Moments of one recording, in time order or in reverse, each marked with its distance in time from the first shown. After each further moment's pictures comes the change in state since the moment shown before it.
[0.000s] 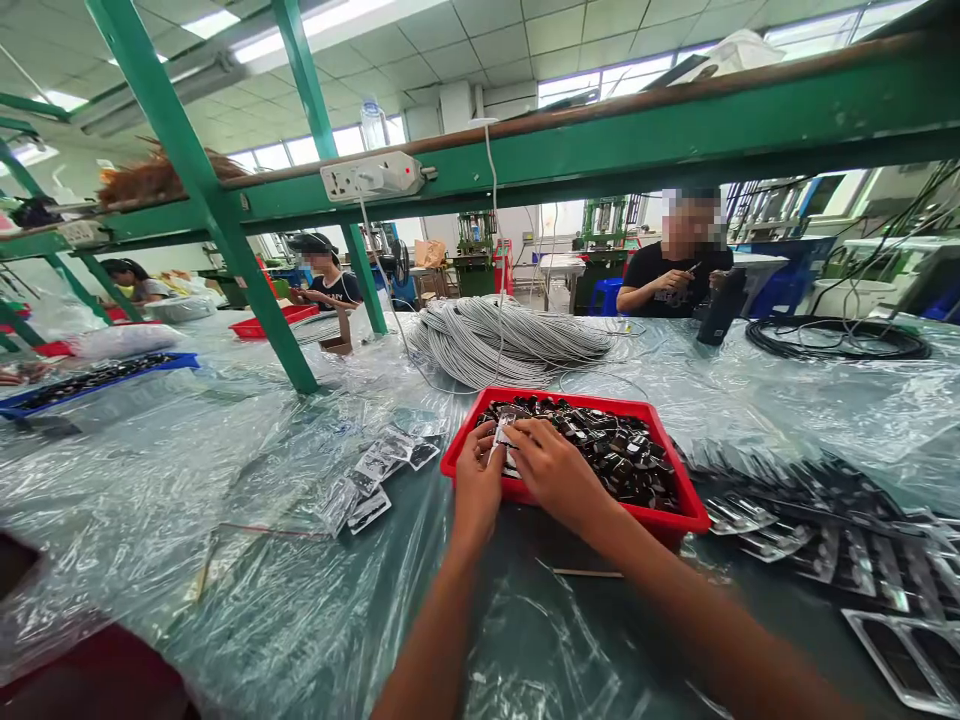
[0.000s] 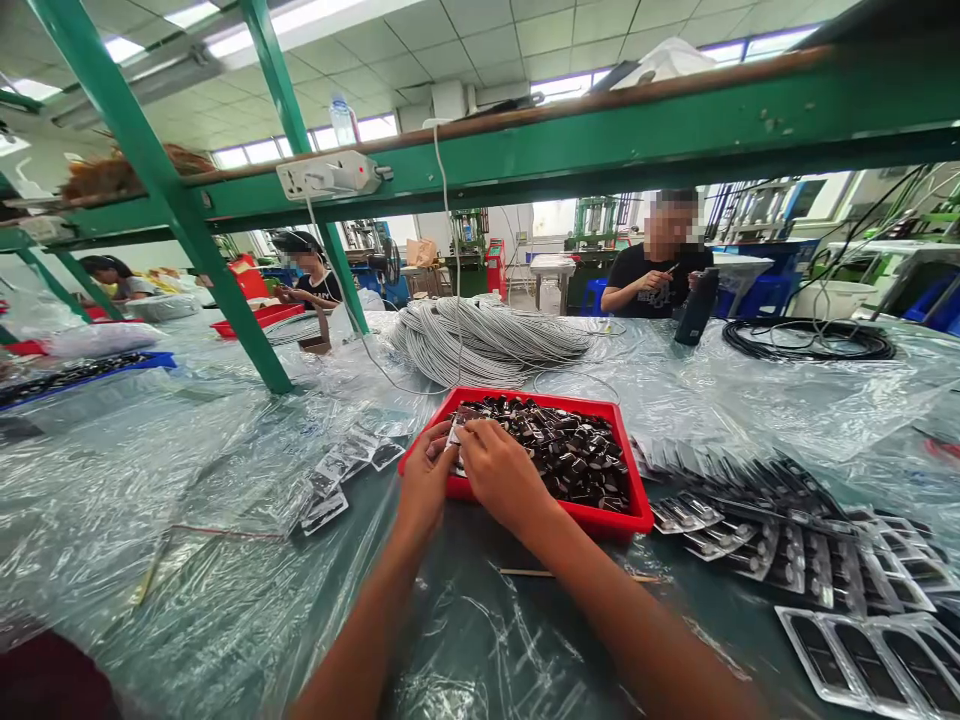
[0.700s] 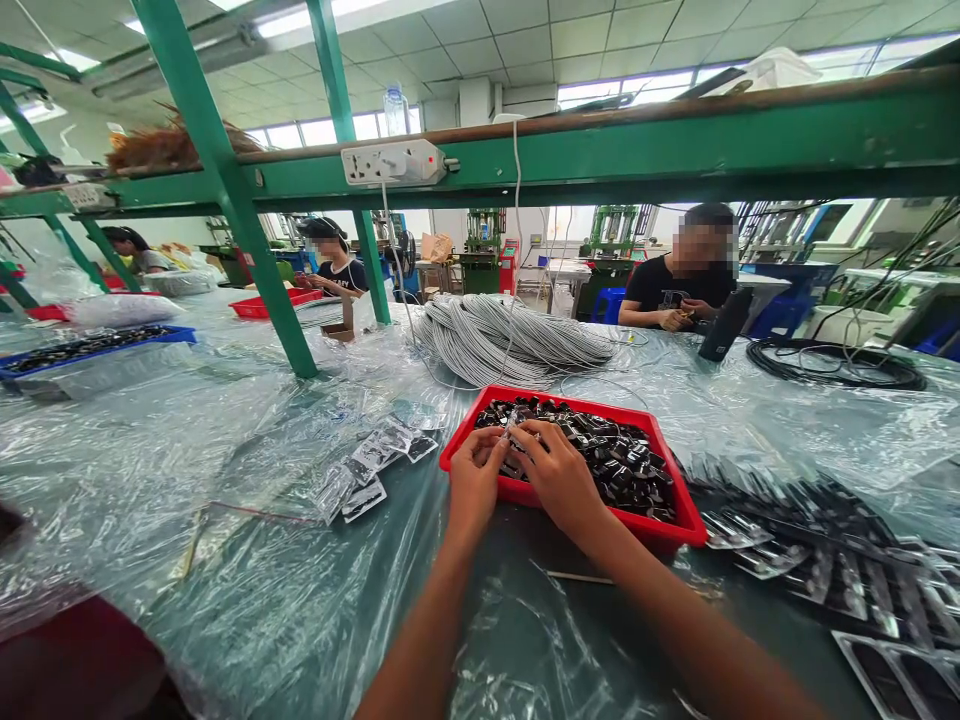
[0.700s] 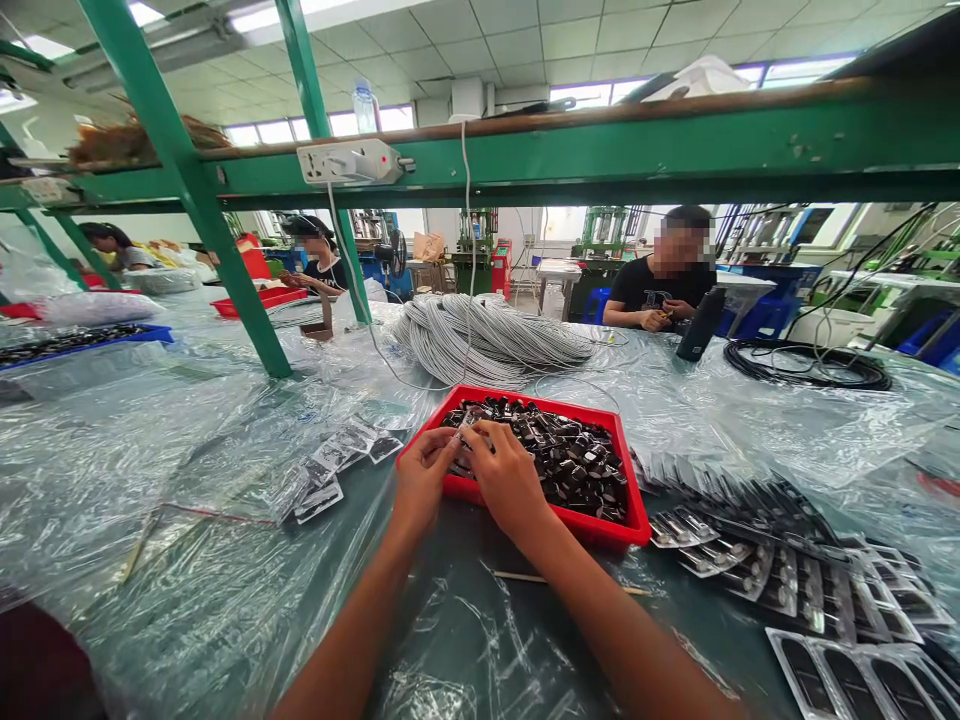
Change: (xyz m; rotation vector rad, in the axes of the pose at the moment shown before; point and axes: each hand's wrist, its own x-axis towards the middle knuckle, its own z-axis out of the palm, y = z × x) left_hand -0.001 0.000 -0.004 -0.031 -0.036 0.052; right_hand -0.011 0.004 0.014 -0.088 0.072 0.049
